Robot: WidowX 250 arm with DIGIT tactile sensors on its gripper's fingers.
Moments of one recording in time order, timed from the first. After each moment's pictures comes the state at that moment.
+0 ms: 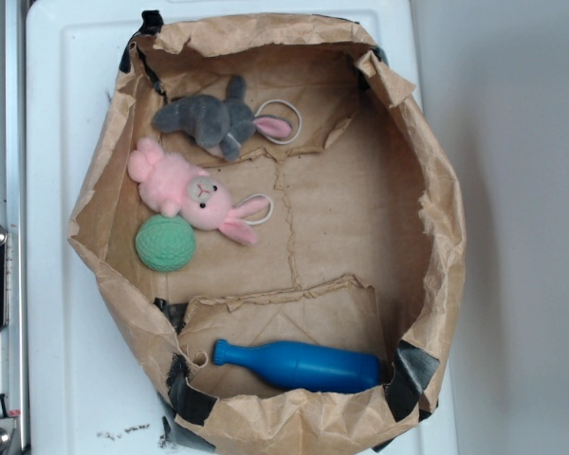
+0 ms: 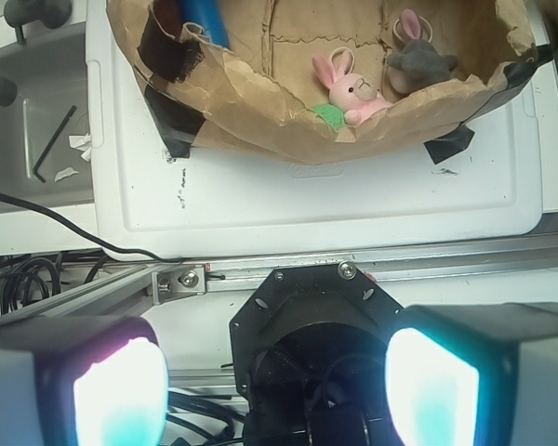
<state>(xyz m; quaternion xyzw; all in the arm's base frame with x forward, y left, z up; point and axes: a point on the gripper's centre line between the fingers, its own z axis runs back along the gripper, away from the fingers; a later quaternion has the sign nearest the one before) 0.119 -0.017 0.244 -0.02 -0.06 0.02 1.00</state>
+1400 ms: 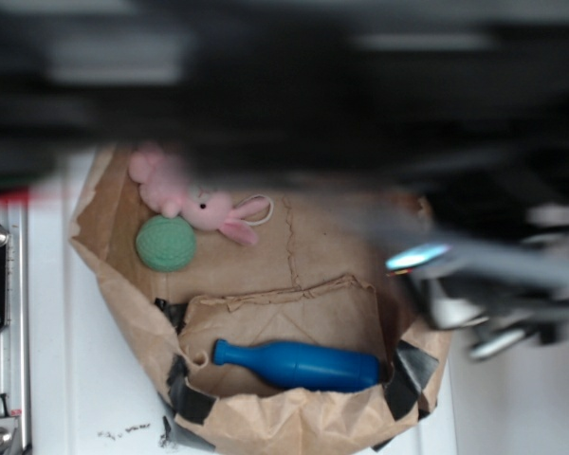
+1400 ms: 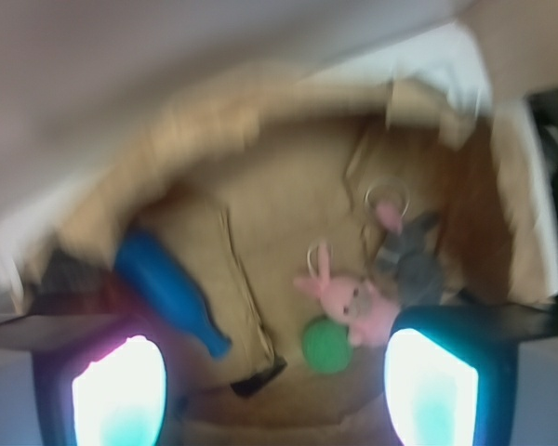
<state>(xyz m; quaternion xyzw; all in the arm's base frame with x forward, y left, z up) 0.342 0.034 0.208 0.03 0.04 0.24 0.97</state>
